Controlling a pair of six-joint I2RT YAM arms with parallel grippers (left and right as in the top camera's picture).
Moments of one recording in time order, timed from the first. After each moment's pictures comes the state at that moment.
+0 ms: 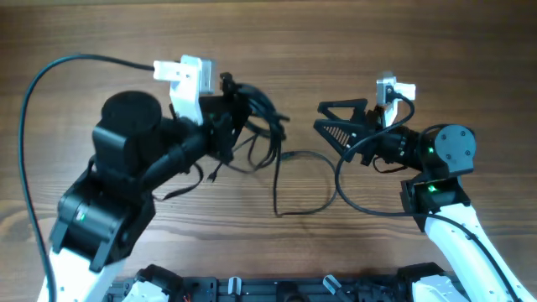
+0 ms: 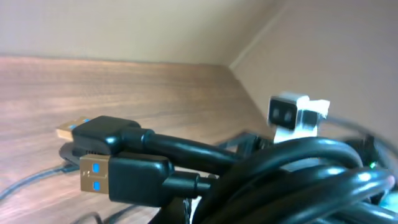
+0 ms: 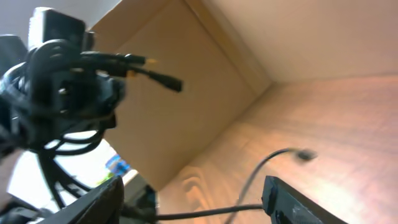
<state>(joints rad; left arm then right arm) -0.43 1.01 1.29 -0.64 0.36 -0.40 0.17 1.12 0.58 0.75 -1.02 0.84</state>
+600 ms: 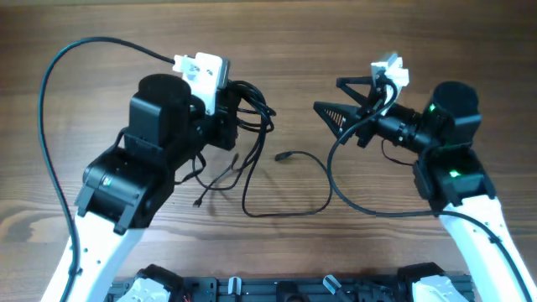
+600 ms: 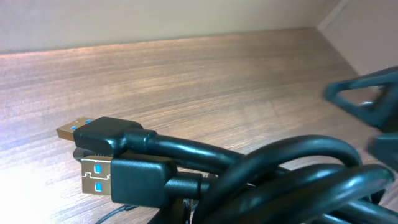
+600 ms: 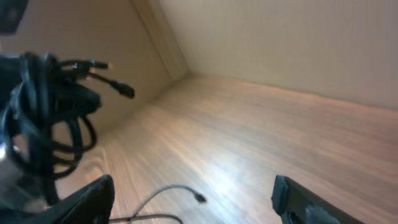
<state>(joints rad) -0.44 1.13 1.29 -0.72 0.10 -0.21 0.17 1.11 0.89 -0.02 -0.79 0.17</state>
